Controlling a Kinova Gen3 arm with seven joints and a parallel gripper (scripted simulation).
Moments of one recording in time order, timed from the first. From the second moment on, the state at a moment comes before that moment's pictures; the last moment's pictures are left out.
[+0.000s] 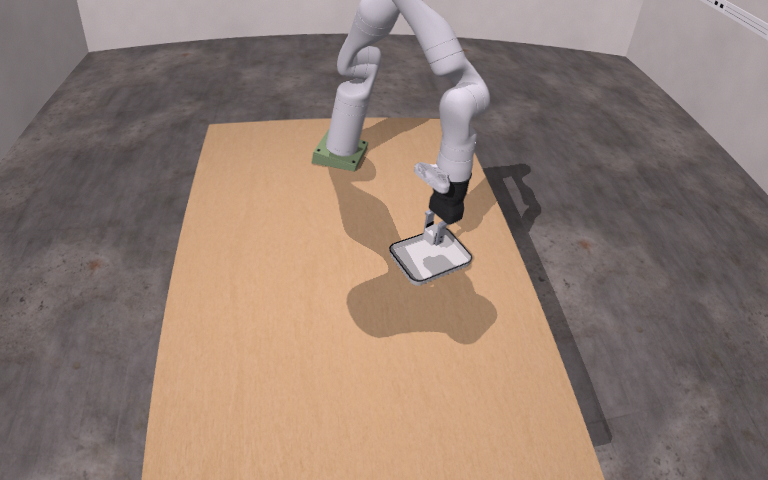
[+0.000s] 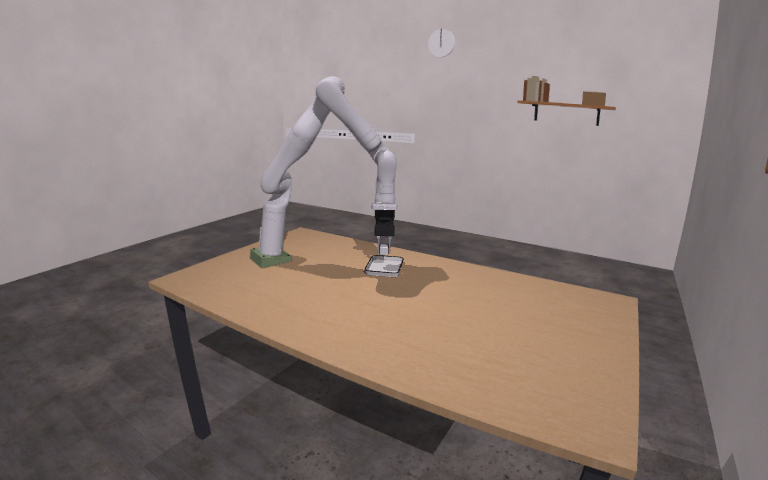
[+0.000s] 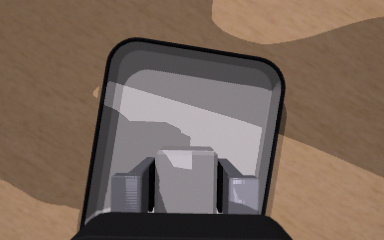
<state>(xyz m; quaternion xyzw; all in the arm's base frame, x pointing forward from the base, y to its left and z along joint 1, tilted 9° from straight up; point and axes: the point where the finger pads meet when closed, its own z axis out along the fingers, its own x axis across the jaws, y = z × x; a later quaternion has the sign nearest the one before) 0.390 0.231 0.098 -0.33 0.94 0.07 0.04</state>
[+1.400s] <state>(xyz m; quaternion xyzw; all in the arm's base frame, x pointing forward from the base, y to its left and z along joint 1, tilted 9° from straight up) 0.394 0.240 0.053 -0.33 0.94 0.07 0.04</state>
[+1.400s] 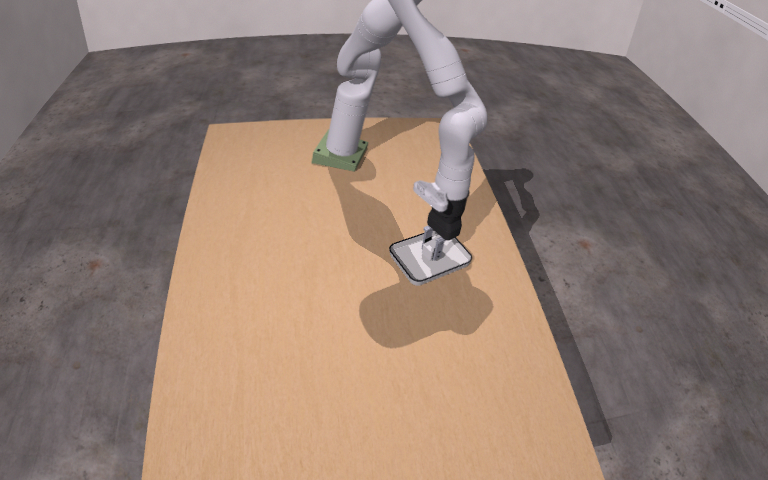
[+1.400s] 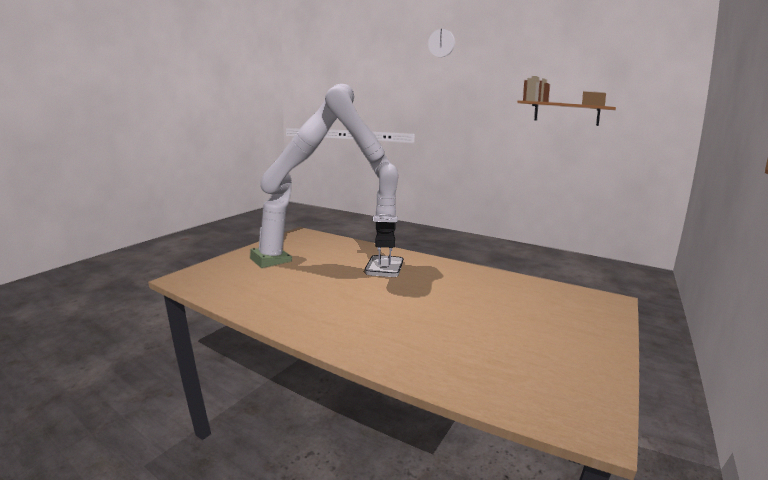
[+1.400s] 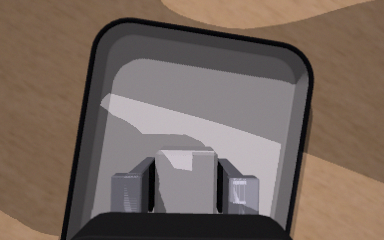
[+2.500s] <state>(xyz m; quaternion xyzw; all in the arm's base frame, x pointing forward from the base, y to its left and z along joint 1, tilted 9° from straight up) 0.395 0.241 0.046 -0.33 0.94 0.07 0.04</state>
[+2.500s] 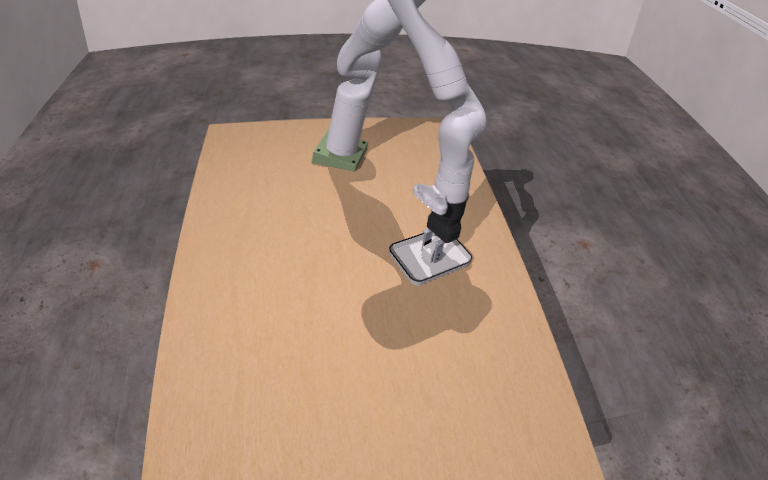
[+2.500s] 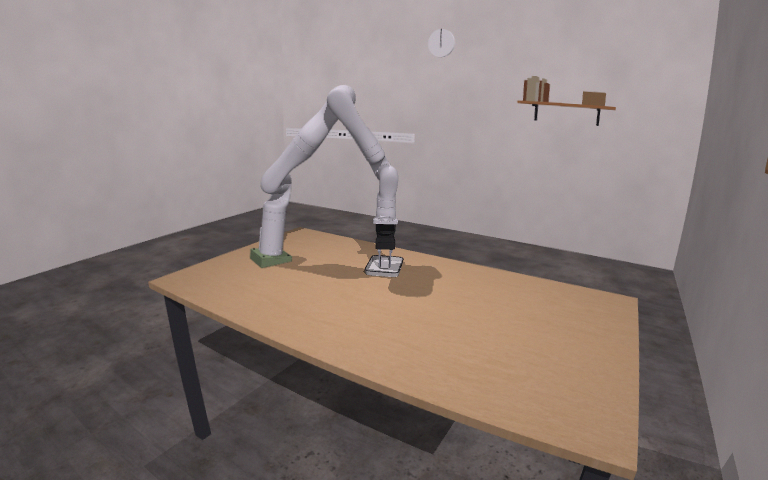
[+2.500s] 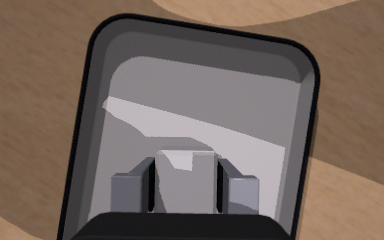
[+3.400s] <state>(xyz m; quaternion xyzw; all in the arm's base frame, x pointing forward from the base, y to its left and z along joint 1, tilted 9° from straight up) 0.395 0.241 0.044 -0.33 0.94 0.07 0.04</state>
